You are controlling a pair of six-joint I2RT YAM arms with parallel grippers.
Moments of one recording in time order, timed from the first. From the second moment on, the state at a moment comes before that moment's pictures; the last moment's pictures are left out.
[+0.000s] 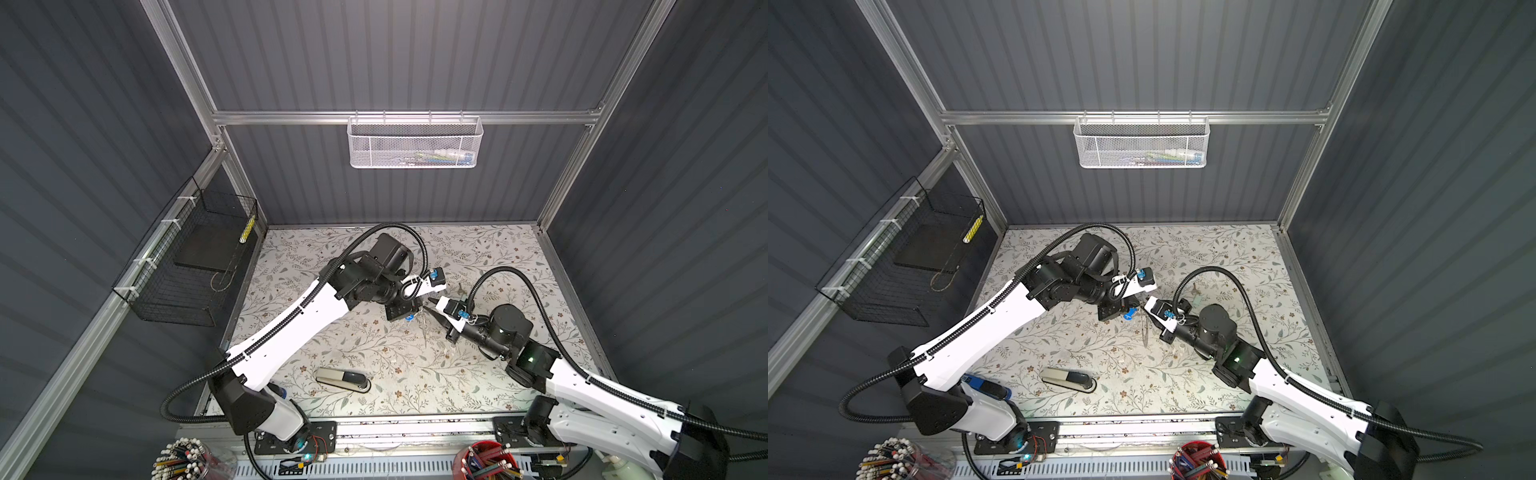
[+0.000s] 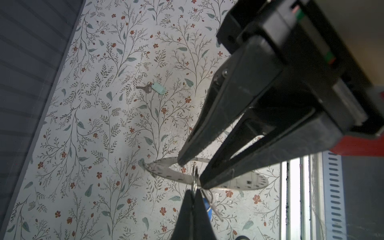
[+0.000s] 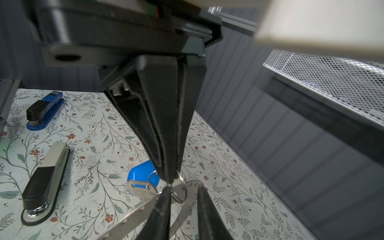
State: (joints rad) left arm -0.86 1.51 1.64 -1.05 0.29 0.57; right arm 0.83 0.93 0.54 0.33 -0.11 -0.40
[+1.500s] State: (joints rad) left arm -0.71 1.21 1.21 -0.57 0.46 0.47; right arm 0.80 0.89 0.44 0.54 -0.25 -0.29
